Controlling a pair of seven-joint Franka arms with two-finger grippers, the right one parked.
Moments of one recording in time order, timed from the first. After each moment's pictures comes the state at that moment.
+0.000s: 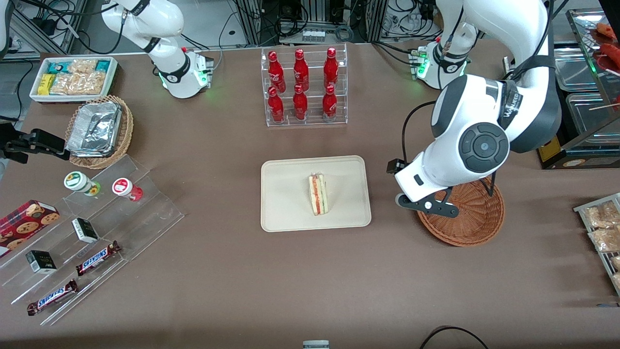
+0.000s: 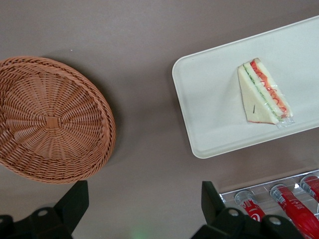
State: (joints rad) arm -0.66 0.46 0.36 -1.30 -0.23 1.49 -0.07
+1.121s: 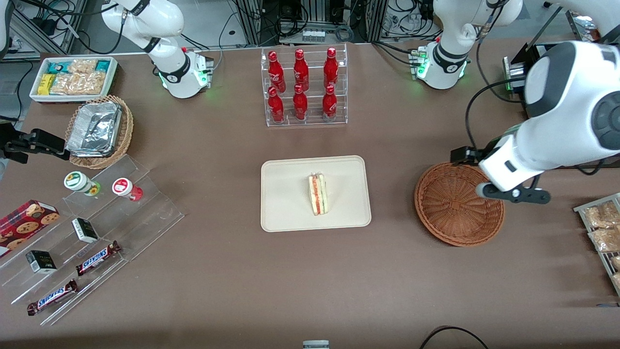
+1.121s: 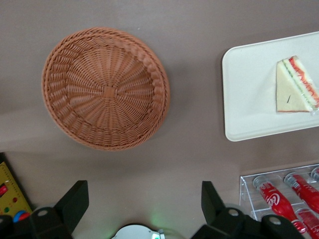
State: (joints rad) arm -0.17 0.26 -0.02 -1.38 -0.06 1.40 -0.06
